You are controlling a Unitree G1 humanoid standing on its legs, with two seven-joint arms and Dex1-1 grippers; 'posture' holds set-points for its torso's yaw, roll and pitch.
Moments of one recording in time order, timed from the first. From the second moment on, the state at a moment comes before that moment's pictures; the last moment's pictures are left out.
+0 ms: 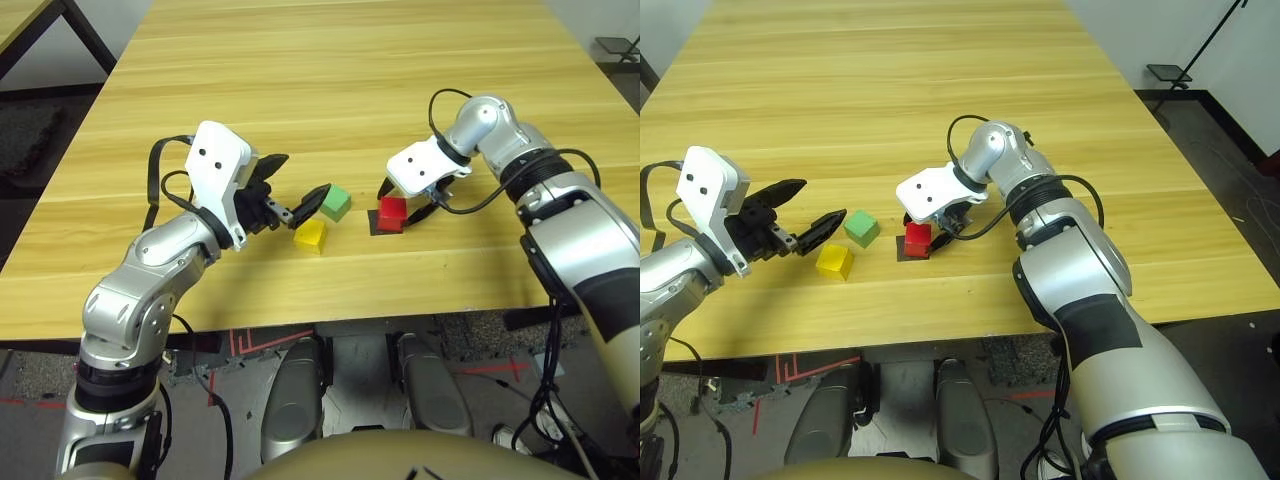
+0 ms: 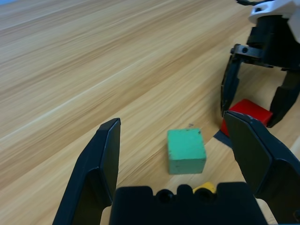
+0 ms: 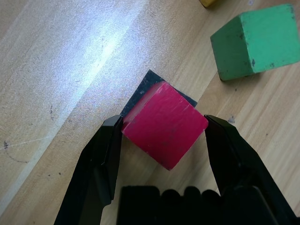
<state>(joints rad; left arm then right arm) -0.19 0.56 0.12 -0.62 -0.55 0.79 -0.39 -1.29 -0.33 0.48 1.25 -0.25 -0.65 1.61</state>
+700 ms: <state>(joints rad) -0.21 0.56 0.11 -0.63 -0.56 0.86 -0.38 -1.32 -0.33 0.38 1.28 -0.19 -0.60 1.61</state>
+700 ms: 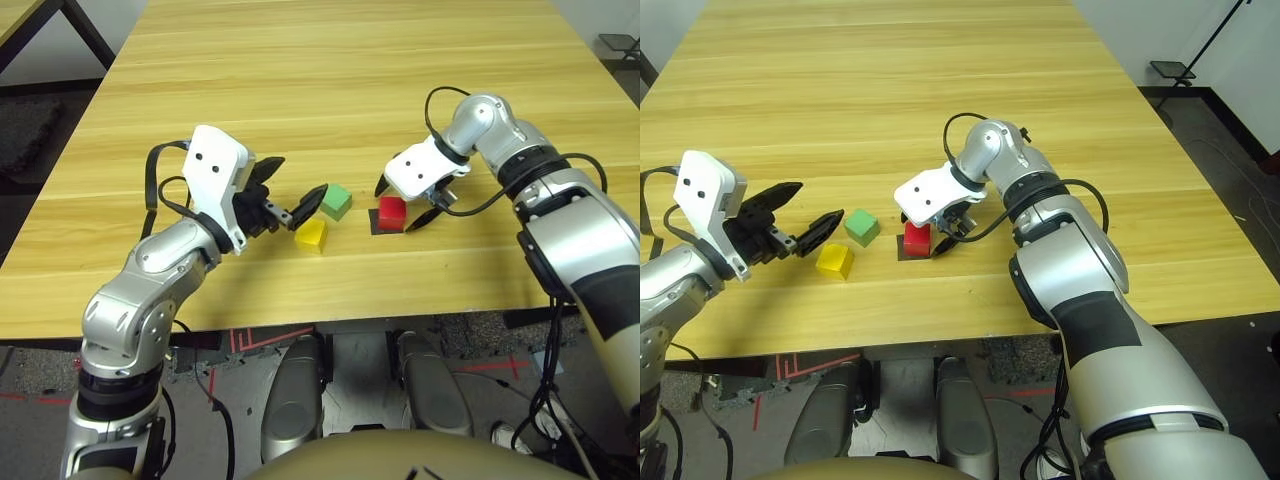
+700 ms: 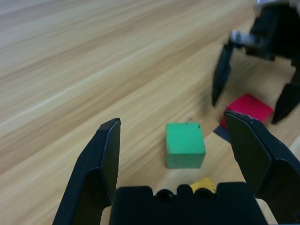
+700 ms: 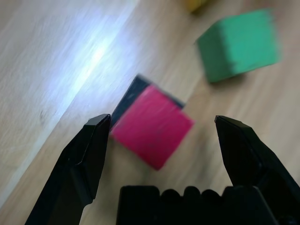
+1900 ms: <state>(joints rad) -0.45 0.45 -0.15 -0.10 -0.32 0.79 -0.50 -0.85 -0.79 -0.02 0.60 0.14 0.26 1.36</state>
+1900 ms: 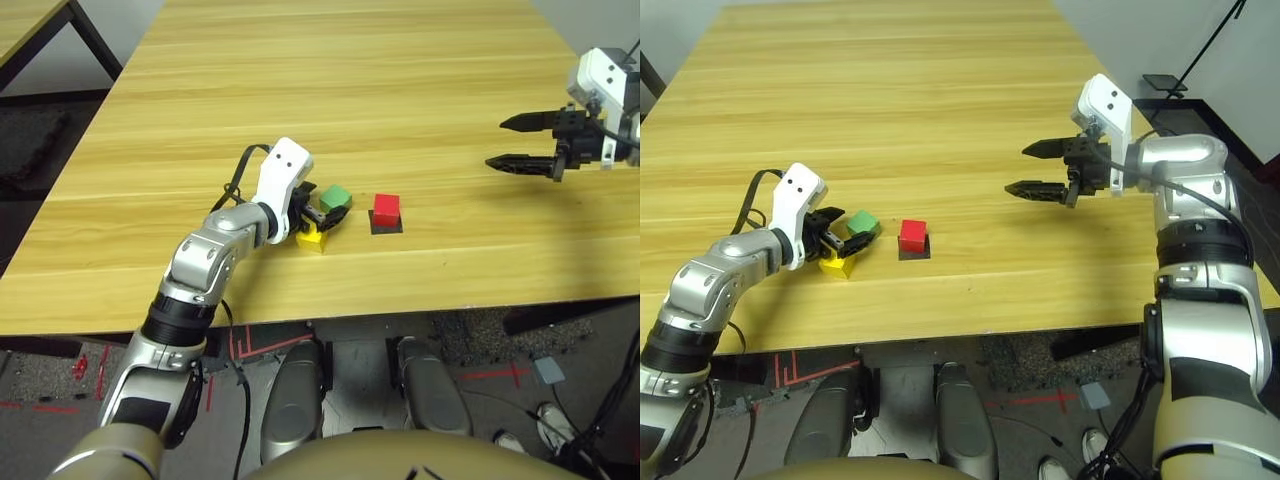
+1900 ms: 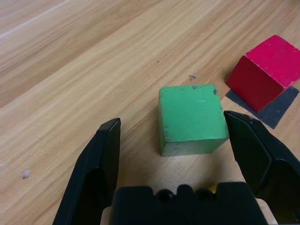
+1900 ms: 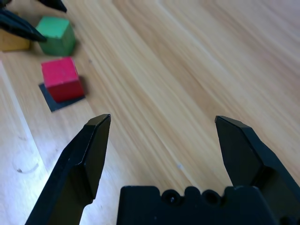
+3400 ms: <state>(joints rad) -0.91 0.41 -0.41 0.27 -0.24 0.50 -1.17 -0.72 -0.77 -0.05 0.50 0.21 0.33 1.26</state>
